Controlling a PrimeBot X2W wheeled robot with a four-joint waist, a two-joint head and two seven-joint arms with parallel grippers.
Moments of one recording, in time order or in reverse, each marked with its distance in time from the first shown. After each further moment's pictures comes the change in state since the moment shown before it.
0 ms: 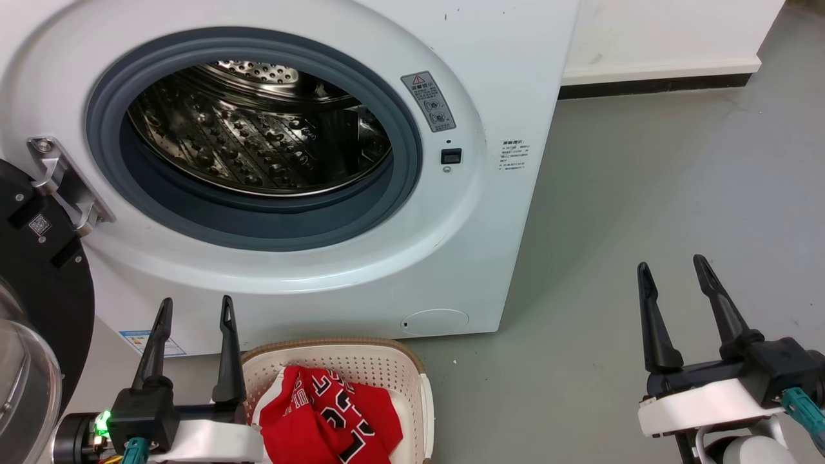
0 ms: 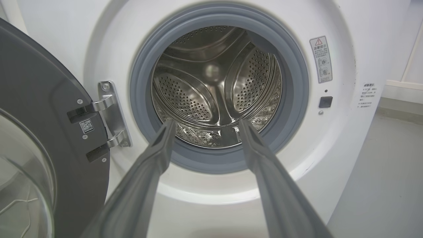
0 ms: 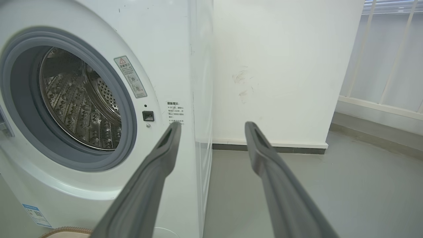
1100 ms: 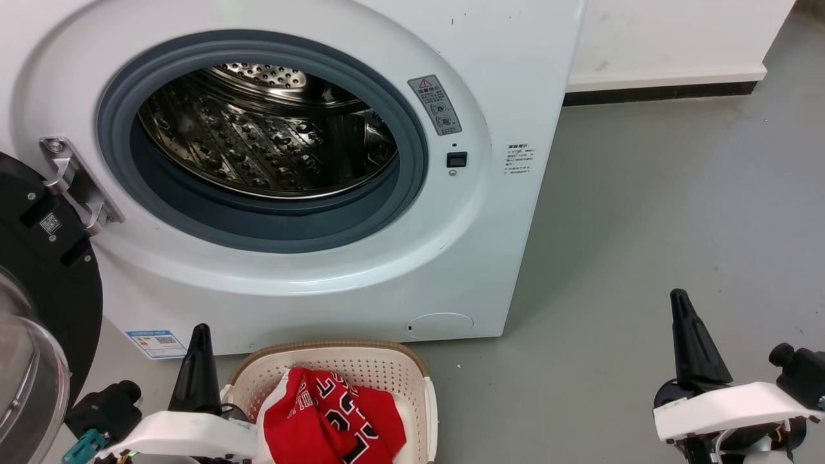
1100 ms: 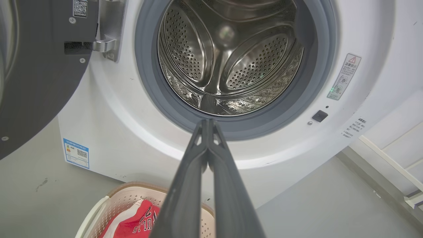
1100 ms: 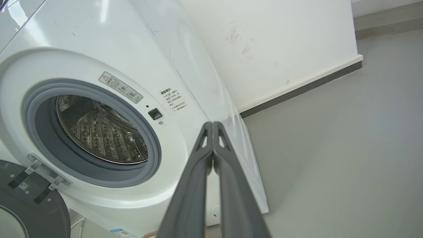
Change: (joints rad) left arm -0.025 -0.009 0.012 0.124 -0.479 -0.031 0.120; right arm 0.015 -0.018 0.005 0.094 0.500 0.000 0.087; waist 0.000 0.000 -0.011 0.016
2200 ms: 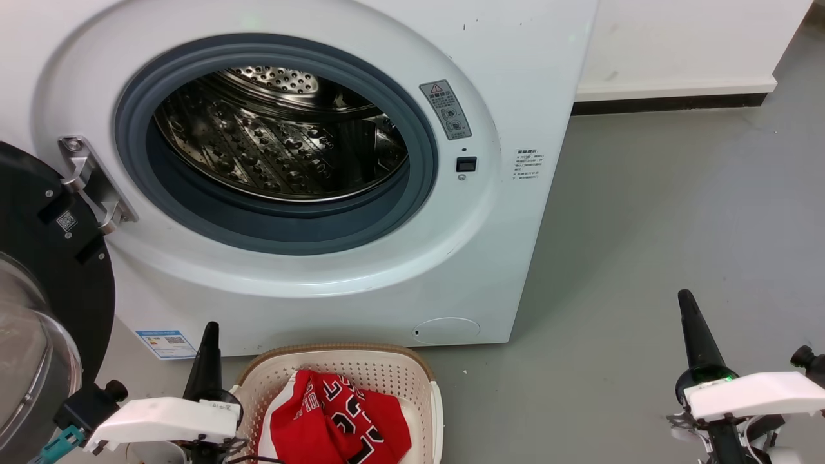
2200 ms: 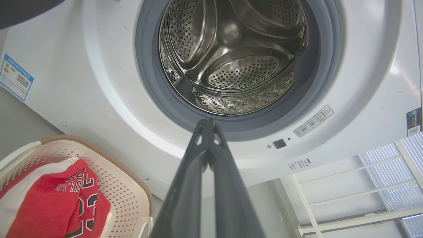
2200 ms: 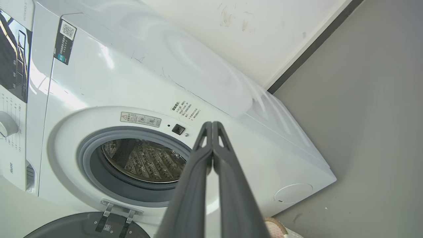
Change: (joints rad) left arm -0.057 0.000 0.017 0.075 -0.476 -0.031 0.110; right arm -0.035 -0.013 -0.020 0.053 0.483 0.000 0.099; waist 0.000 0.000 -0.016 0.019
